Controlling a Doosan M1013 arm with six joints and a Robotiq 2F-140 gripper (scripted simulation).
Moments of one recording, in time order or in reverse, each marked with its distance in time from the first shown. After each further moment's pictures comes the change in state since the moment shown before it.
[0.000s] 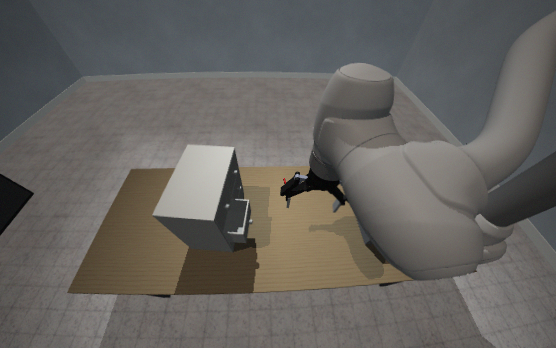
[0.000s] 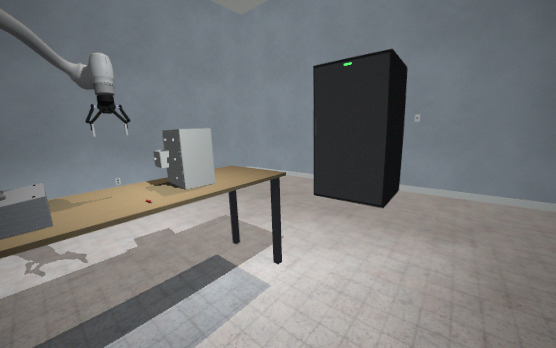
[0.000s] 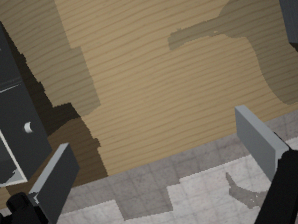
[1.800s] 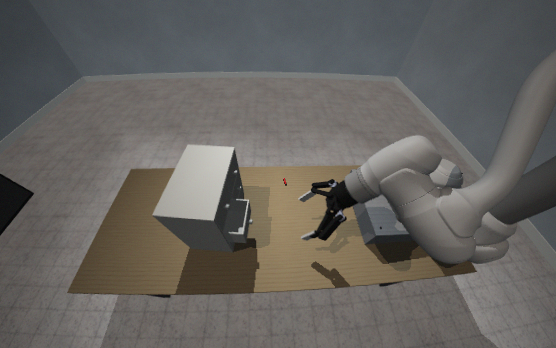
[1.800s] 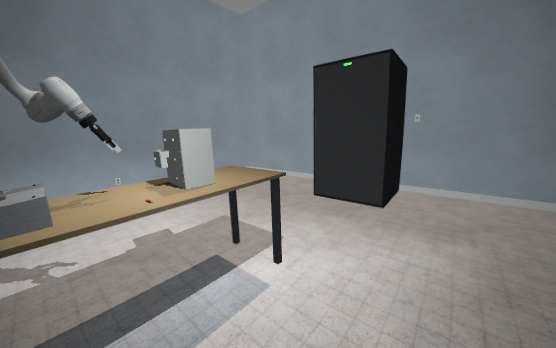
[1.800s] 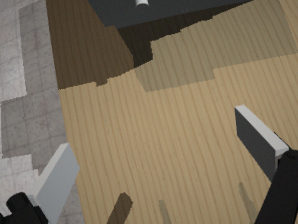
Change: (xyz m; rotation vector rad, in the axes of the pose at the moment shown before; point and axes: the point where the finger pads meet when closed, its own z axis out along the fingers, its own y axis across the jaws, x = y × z) arm -0.009 -0.011 0.081 0.562 0.378 -1.567
